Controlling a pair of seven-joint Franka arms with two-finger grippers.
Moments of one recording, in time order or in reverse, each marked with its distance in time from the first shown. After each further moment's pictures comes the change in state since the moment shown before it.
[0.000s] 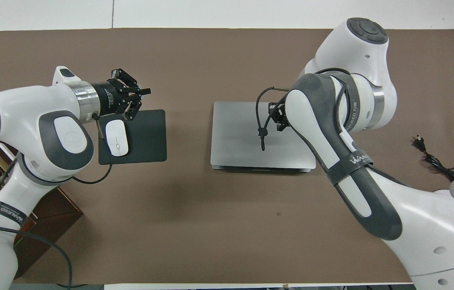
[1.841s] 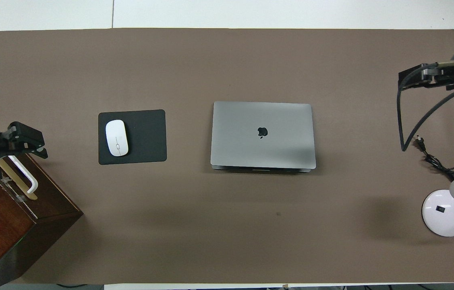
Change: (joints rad) left arm 0.184 -0.280 0.001 0.277 0.708 -1.123 0.764; right arm -0.205 -0.335 -0.022 0.009 -0.391 -0.023 -0.243
